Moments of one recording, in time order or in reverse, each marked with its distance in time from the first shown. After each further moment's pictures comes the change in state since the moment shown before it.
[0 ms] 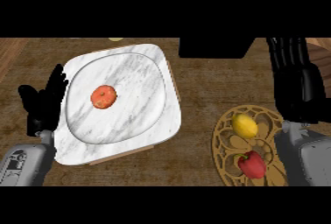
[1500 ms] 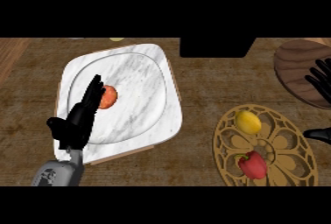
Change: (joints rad) left arm 0.107 -0.155 -0.143 -0.142 -0.008 -0.095 -0.120; right arm 0.236 -0.341 -0.227 0.200 -0.363 0.540 0.045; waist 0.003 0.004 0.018
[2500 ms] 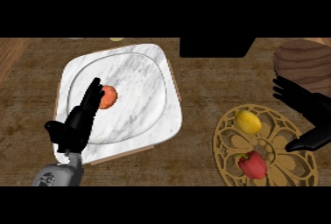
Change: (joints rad) left arm 0.030 -0.027 0.028 -0.021 -0.026 -0.040 0.005; right arm -0.070 0.008 0.104 0.154 0.102 0.260 0.190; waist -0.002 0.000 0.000
